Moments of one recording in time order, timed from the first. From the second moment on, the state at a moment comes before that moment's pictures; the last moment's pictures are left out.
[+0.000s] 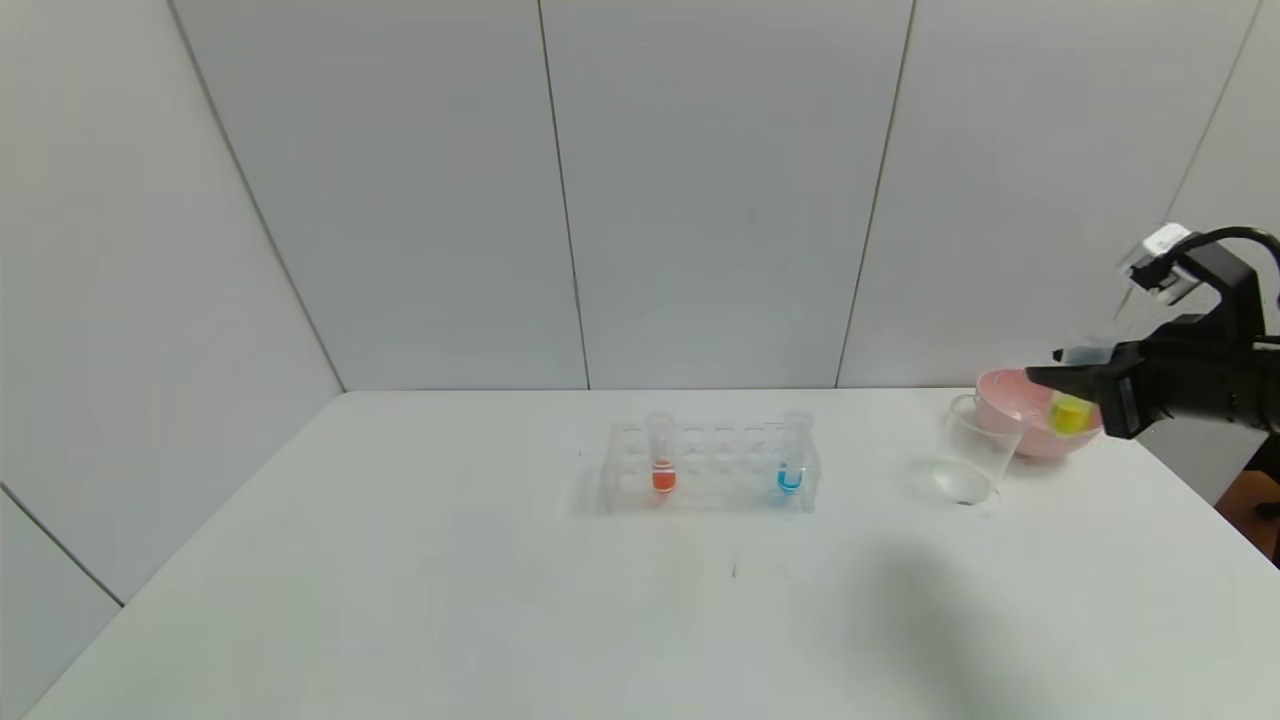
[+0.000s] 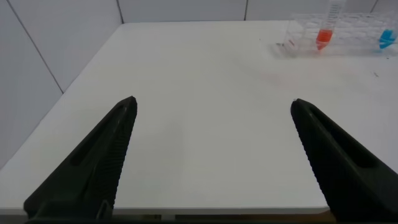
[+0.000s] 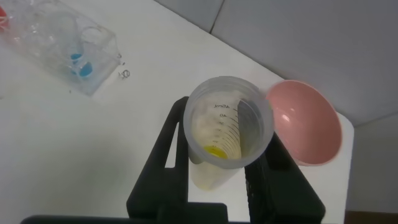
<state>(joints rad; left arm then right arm) 0.00 0.00 0.00 0.00 0.00 0.00 -0.07 1.62 -1.05 -0.16 0.36 -0.43</state>
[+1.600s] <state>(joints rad) 0.00 0.00 0.00 0.00 0.00 0.00 -0.21 2.13 -2.00 0.82 0.16 -1.09</state>
